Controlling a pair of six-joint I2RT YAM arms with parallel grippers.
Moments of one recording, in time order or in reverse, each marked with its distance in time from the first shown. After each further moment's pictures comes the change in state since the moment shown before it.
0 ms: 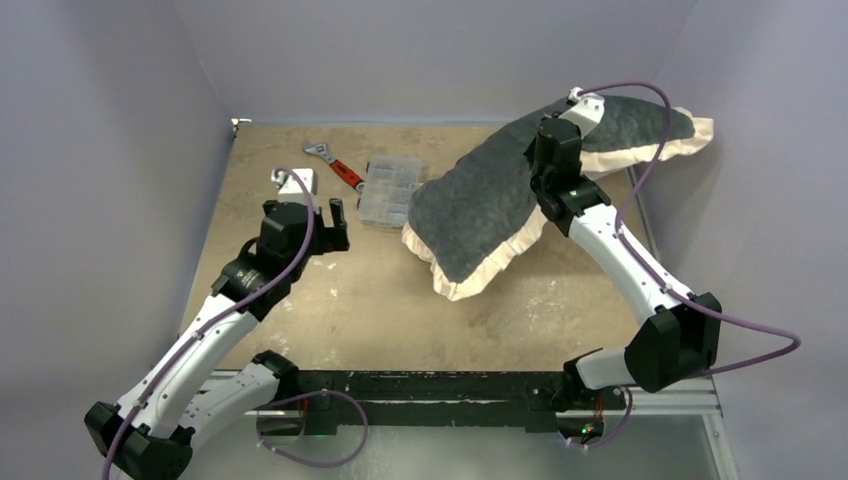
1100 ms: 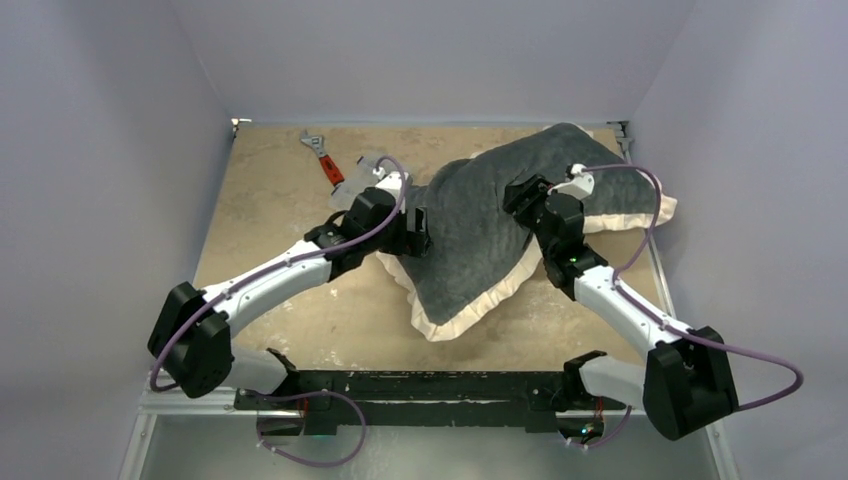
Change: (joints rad) left arm -0.192 0.514 0.094 0.264 0.372 -0.142; right arm -0.014 -0.228 -0.616 0.365 -0.385 0.288
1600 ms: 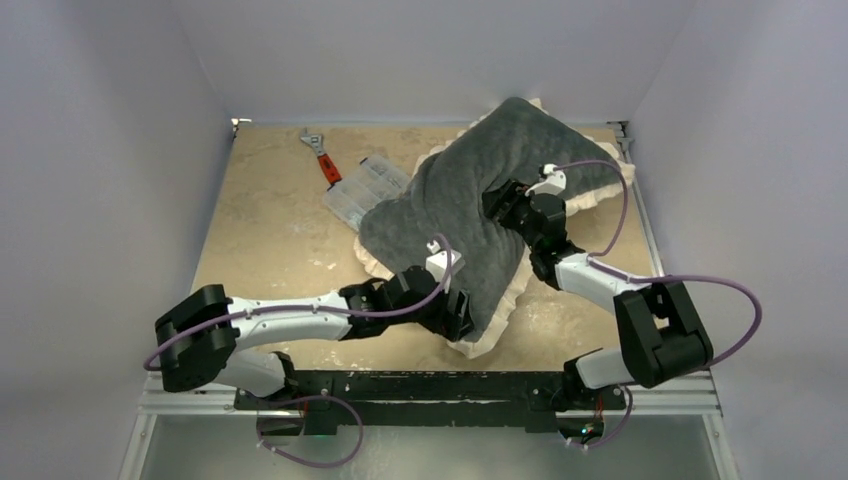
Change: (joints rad) left arm -0.407 0.019 -0.241 0.297 0.076 -0.163; right arm -0.006 0.229 -0.044 0.250 -0.166 -0.066
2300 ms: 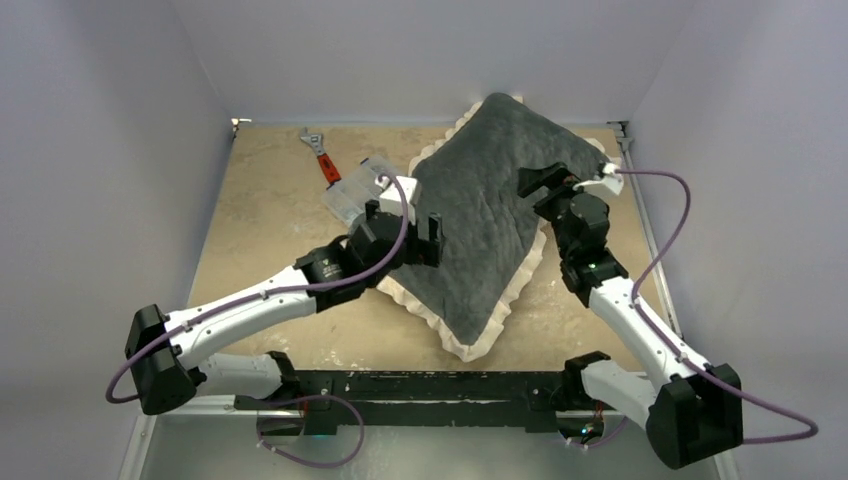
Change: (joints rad) left arm 0.067 -0.166 0.283 -0.291 -0.451 0.140; right arm -0.039 -0.359 0.069 -0.276 0.175 0.108
